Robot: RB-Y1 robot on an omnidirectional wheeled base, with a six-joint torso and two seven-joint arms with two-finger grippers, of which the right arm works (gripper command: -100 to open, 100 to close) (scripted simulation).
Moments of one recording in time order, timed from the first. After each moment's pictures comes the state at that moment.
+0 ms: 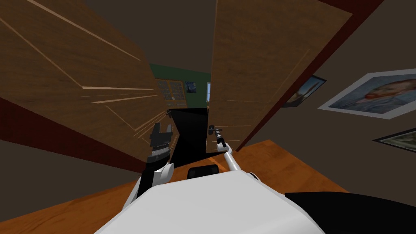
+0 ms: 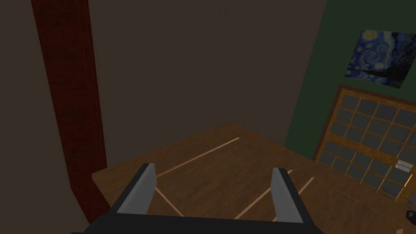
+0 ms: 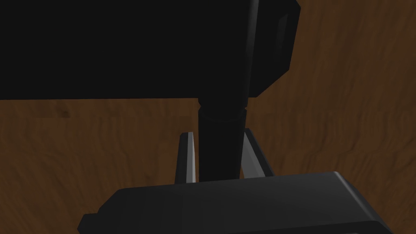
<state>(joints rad) -0.17 -0.03 -0.02 -1.11 0.00 -0.29 0.01</state>
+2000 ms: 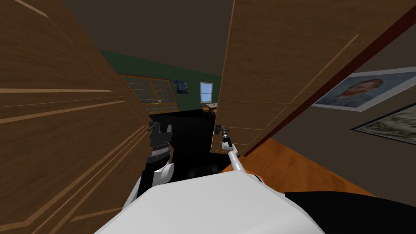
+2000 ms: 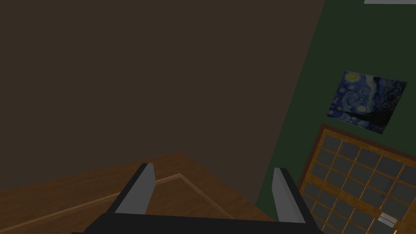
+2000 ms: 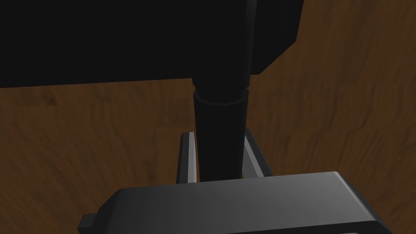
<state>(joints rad) -0.19 -0.04 -0.27 -1.08 -0.05 -0.31 0.06</state>
